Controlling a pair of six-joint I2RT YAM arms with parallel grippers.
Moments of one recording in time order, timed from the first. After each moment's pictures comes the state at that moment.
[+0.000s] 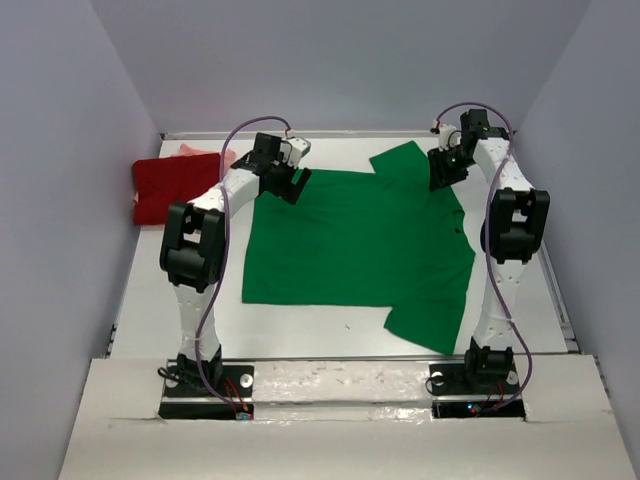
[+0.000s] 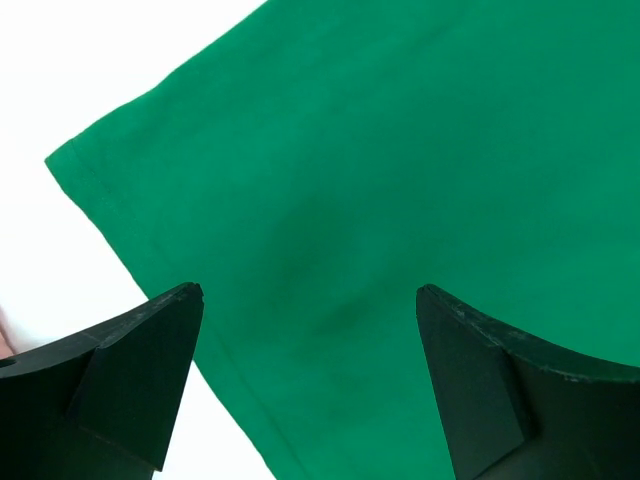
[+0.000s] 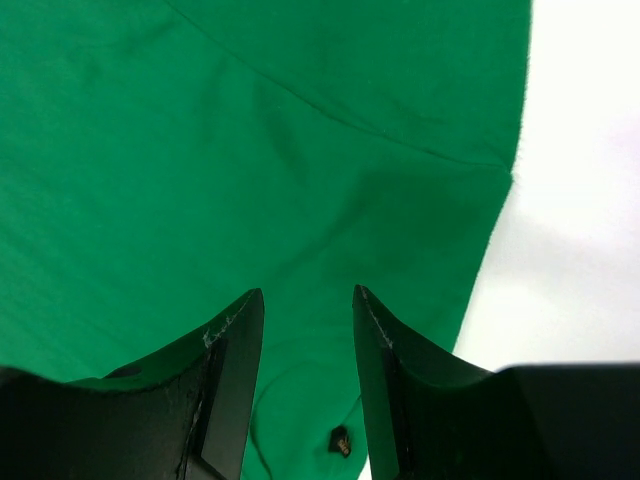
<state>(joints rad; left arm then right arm) -0.31 2.00 1.55 -0.35 0.13 0.28 -0.05 2.28 2.10 -0.95 -0.36 -0.34</state>
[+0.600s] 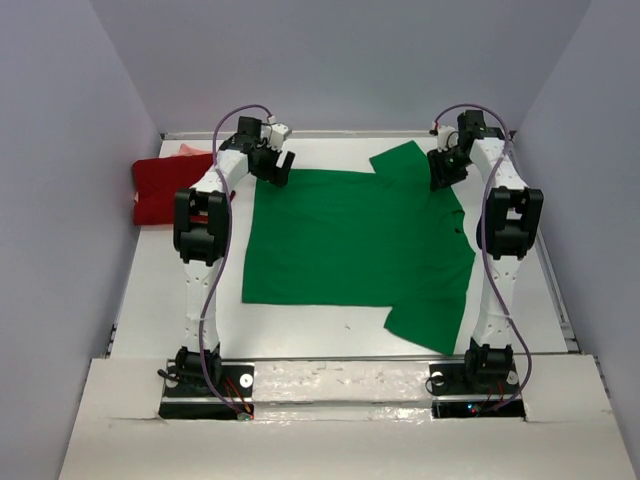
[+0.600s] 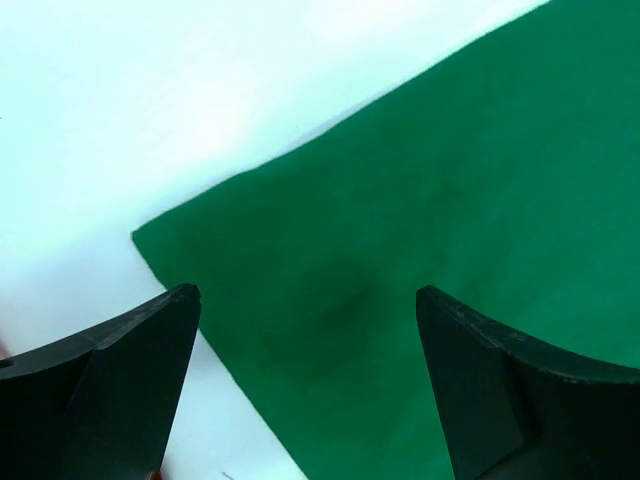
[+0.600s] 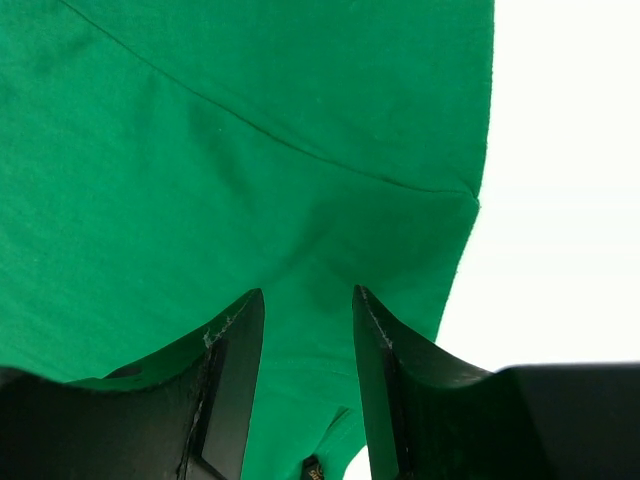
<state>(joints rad) -0.17 2.36 2.00 -0.51 0.26 0.29 -0.04 2.39 2.19 -0.97 -0.29 -0.35</state>
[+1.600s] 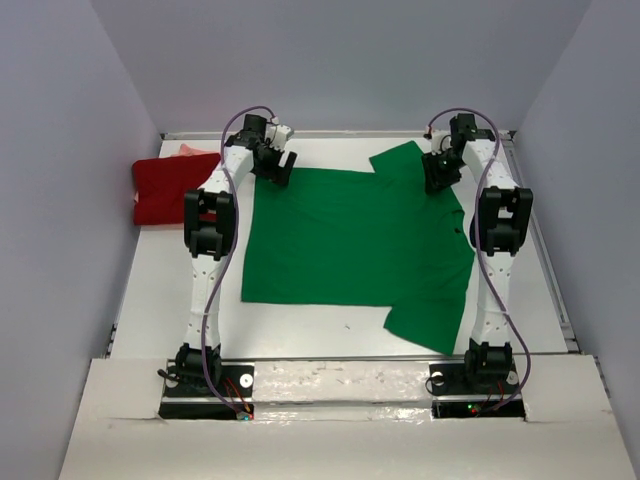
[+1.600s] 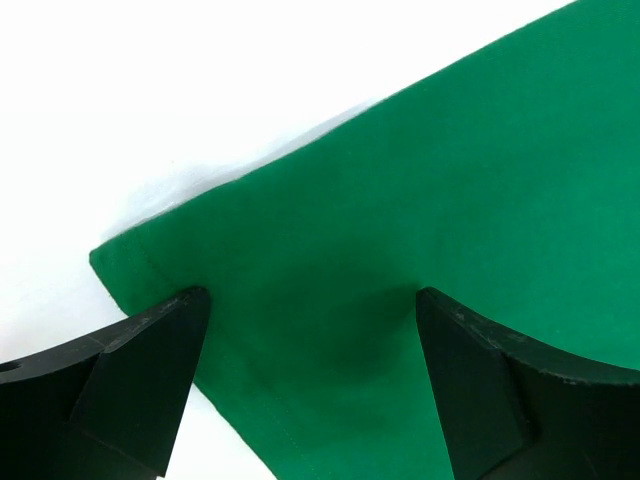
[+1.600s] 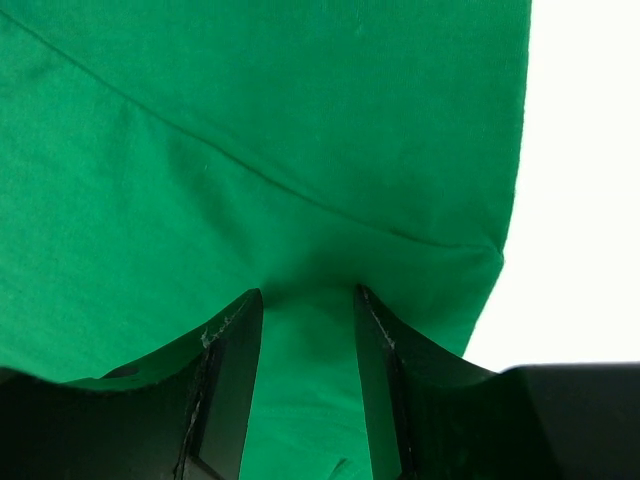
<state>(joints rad) -0.17 2.52 2.26 -0.70 0.25 0.27 -0.03 2.48 2.28 -1.00 -0.28 -0.34</state>
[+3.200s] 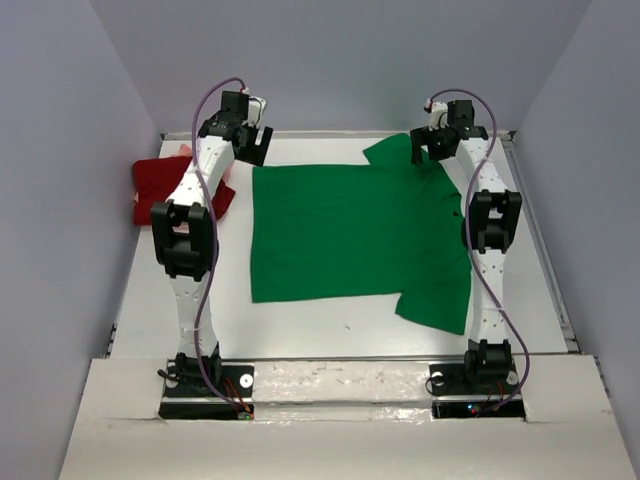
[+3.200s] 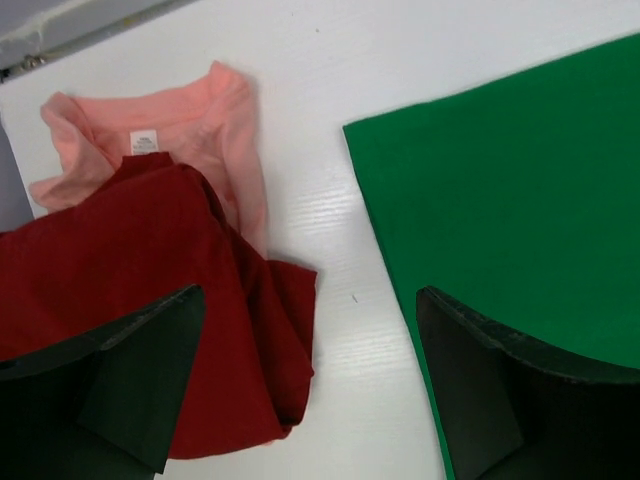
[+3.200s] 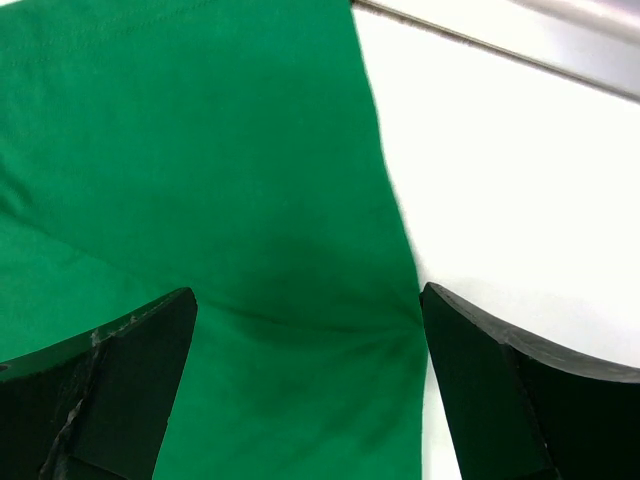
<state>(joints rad) -0.17 2.13 2.06 -0.72 -0.13 0.21 -0.01 2.66 2.57 -0.71 -0.26 -0.23</state>
